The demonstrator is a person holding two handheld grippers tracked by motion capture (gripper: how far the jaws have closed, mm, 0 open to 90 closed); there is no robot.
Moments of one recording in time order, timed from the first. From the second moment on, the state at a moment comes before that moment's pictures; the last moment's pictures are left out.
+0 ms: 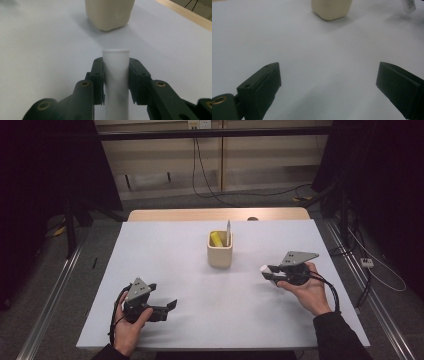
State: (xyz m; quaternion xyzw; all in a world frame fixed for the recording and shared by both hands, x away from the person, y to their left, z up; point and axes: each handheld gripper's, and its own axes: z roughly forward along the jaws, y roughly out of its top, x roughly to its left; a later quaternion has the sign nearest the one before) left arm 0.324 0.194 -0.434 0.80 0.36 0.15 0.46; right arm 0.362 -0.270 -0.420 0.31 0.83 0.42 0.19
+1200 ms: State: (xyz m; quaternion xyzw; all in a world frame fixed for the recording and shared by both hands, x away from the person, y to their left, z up) left arm 0.324 0.193 -0.435 0.80 0.36 0.14 0.46; right arm 0.402 -0.211 -0.361 0.31 0.73 0.56 0.24
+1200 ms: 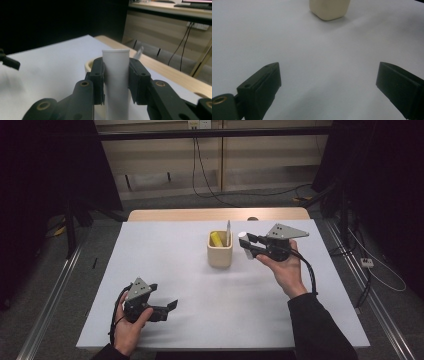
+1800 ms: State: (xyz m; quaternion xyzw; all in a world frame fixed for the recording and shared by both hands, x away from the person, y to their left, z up) left arm 0.325 0.194 -0.435 0.79 0.36 0.15 0.47; right arm 0.434 -0.189 -0.351 0.31 0.71 0.58 0.25
